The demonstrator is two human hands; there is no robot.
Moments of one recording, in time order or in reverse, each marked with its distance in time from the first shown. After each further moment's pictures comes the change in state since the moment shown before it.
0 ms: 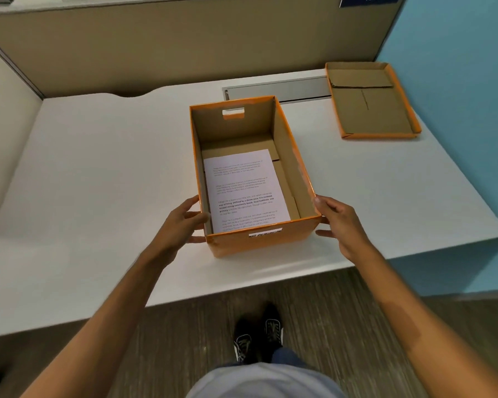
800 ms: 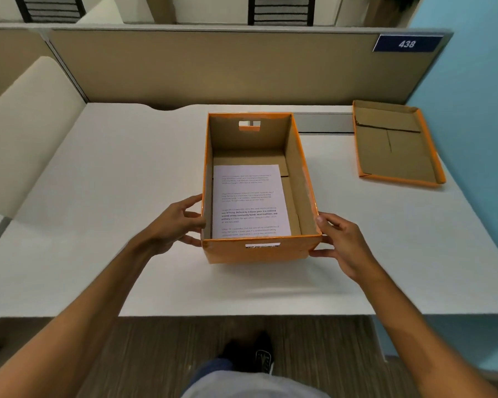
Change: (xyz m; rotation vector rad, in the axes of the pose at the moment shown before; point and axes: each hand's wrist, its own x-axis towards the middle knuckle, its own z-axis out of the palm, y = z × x) left_hand 0.024 0.031 -0.019 0.011 -0.026 0.015; right_hand 0.041 -0.036 -0.013 0.074 -0.224 -0.033
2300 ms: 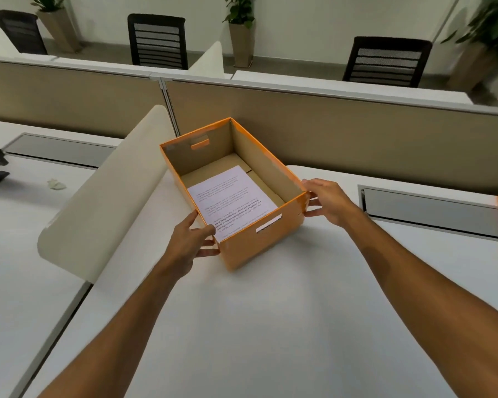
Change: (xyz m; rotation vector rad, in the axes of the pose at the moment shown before) left_hand 0.130 -0.011 -0.289 -0.464 0.484 -0.072; right_hand 0.324 -0.187 0.354 -0.292 -0.246 -0.063
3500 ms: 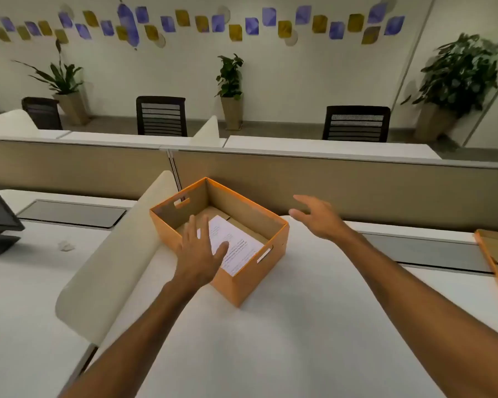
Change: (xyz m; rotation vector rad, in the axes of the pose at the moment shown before) left_hand 0.004 0.064 0.007 1.069 0.274 0.585; right_hand -0.041 -0.081 -0.009 -0.588 0.108 -0.416
